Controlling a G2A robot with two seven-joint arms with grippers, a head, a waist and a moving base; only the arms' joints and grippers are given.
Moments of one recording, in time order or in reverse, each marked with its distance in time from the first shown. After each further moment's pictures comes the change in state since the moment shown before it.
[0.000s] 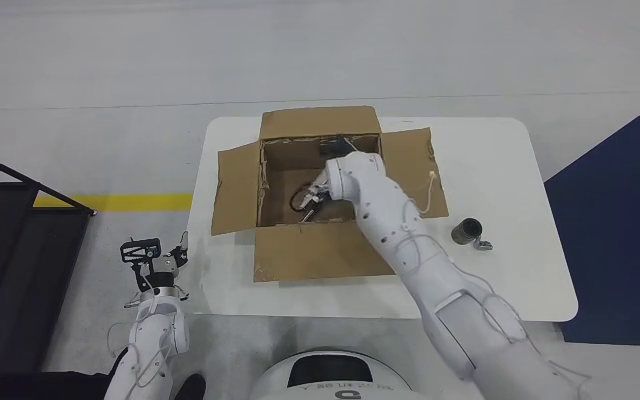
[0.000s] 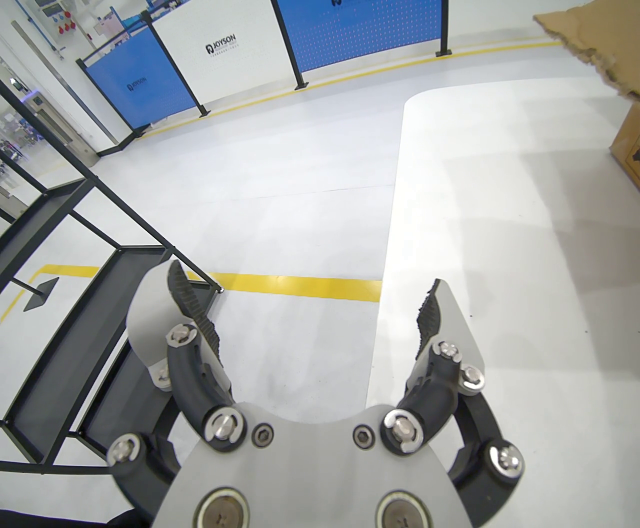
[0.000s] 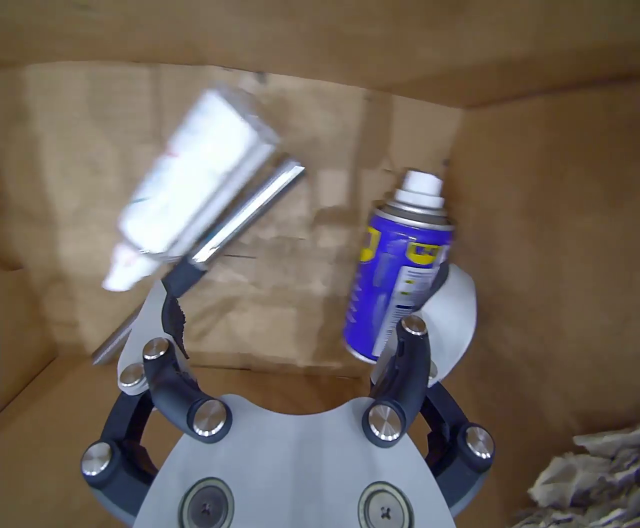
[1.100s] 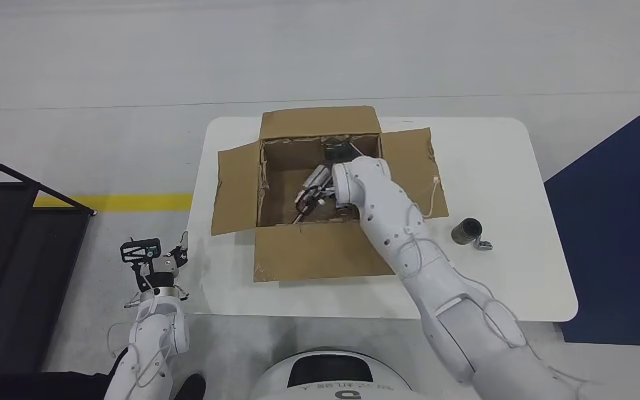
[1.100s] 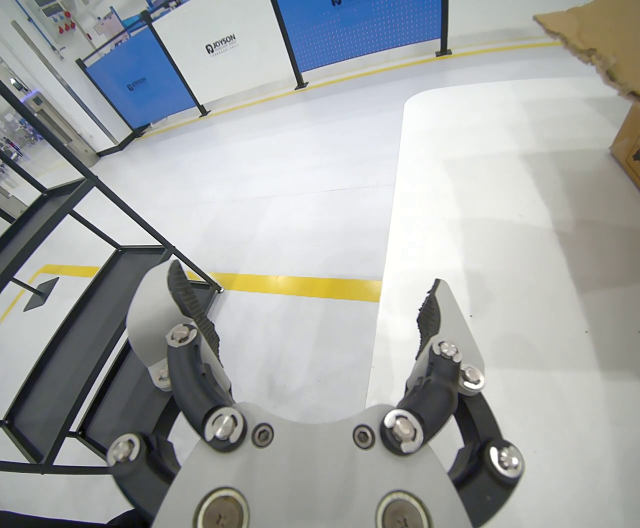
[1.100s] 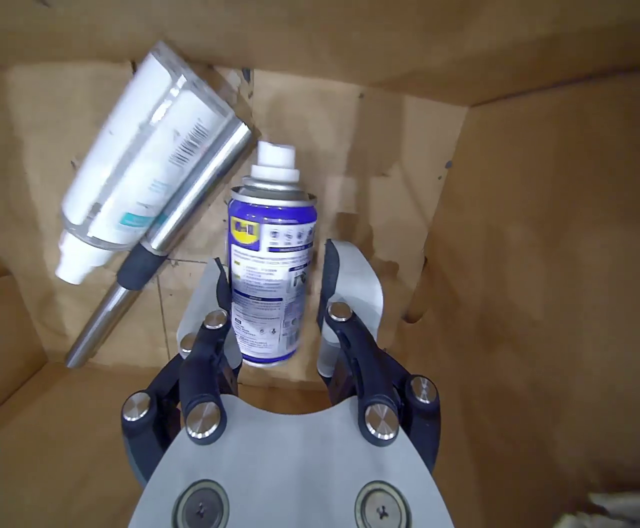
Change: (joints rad) left arm 0.000 0.000 0.000 0.000 0.000 0.000 0.000; right arm -0.023 -0.003 0.043 0.053 -0.038 -0.027 -0.034
